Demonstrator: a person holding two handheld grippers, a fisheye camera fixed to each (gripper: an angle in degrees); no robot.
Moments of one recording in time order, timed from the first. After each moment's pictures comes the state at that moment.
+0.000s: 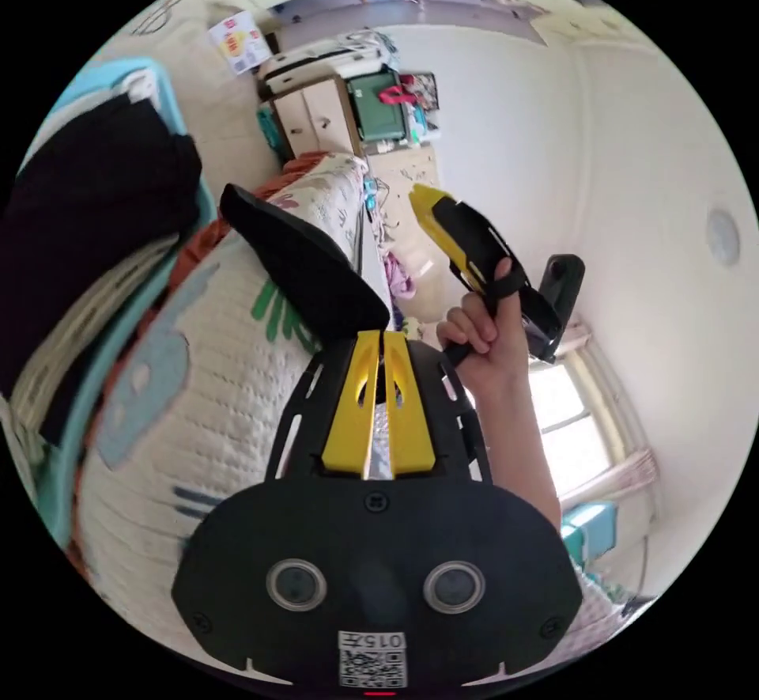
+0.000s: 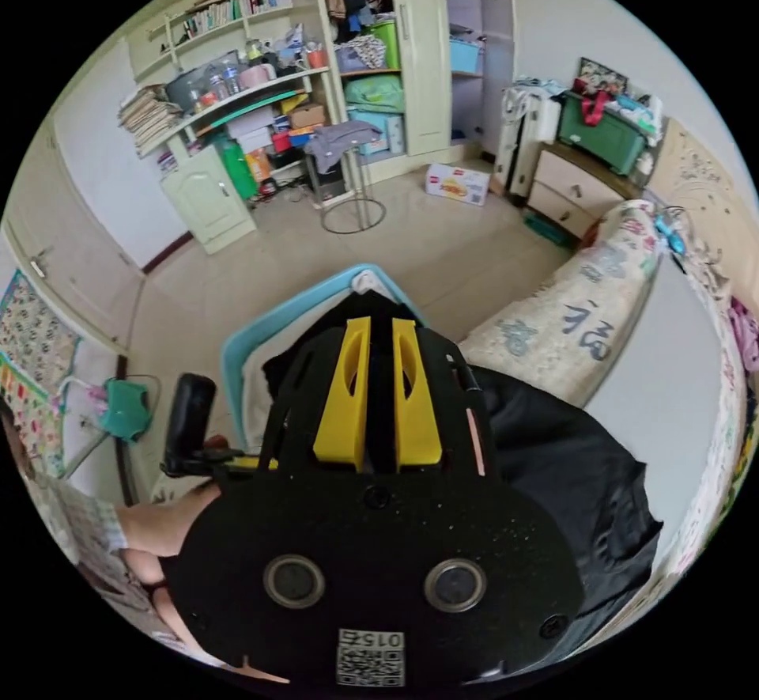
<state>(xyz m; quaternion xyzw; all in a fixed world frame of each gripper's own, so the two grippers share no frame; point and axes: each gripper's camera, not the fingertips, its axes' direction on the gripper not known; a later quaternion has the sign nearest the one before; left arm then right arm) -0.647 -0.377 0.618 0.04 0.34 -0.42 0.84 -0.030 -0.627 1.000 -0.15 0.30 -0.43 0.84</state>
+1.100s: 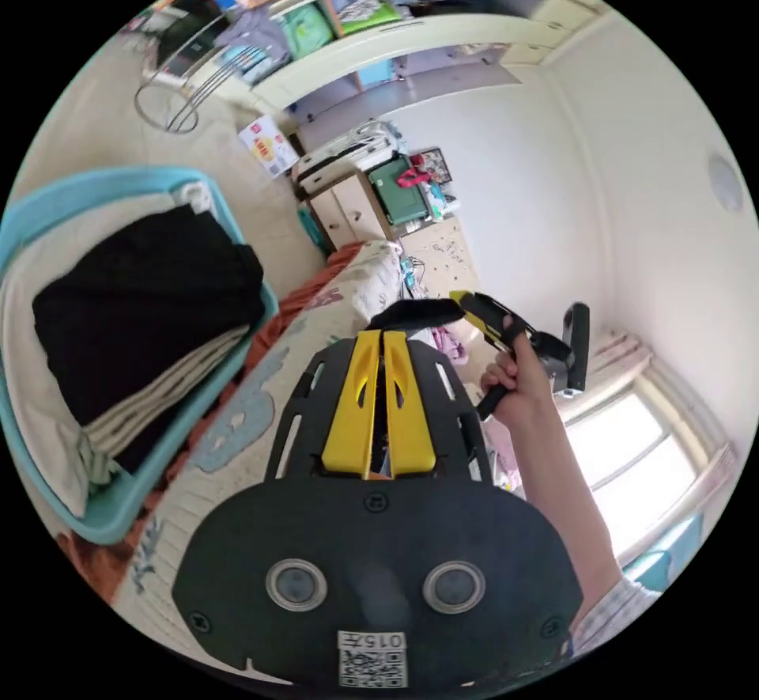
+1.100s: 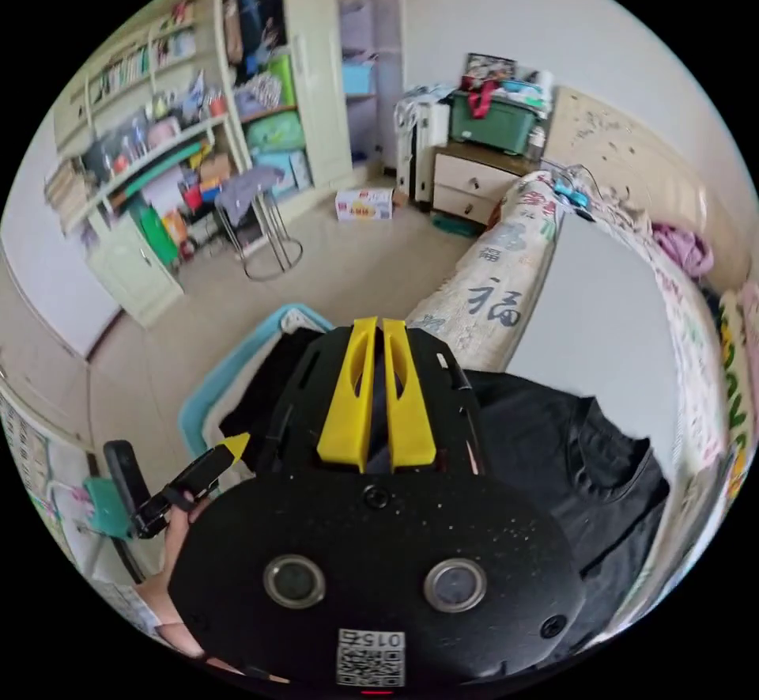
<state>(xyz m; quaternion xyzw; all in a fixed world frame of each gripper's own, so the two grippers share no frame) -0.562 -0.420 0.514 0.13 0.15 -0.37 0.91 -0.205 -0.567 0.836 0.04 0.35 -0.33 0.88</state>
